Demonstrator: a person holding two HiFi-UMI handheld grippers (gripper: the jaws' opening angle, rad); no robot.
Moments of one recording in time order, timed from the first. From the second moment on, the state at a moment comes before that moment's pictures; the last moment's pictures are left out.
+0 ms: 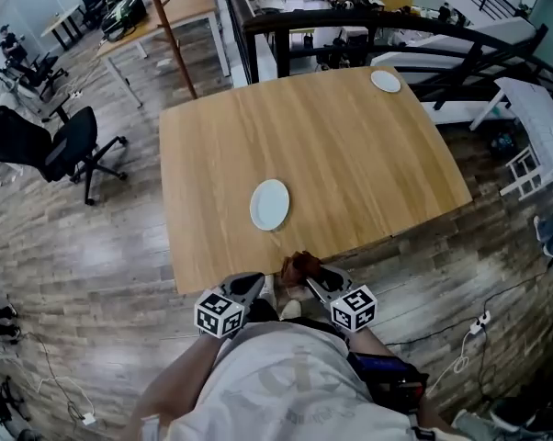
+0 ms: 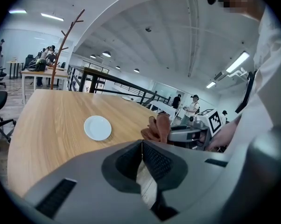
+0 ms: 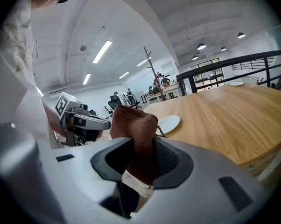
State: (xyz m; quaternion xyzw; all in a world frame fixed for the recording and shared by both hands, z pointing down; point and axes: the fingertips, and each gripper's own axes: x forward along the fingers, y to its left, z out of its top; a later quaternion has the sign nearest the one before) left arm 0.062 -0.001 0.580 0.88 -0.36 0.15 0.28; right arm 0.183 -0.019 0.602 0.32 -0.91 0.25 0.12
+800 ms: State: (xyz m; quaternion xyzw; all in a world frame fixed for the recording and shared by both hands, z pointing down) left arm 0.002 -0.075 0.605 0.85 -0.40 0.12 0.32; right arm 0.131 -0.118 0.640 0.29 -0.90 0.25 0.21
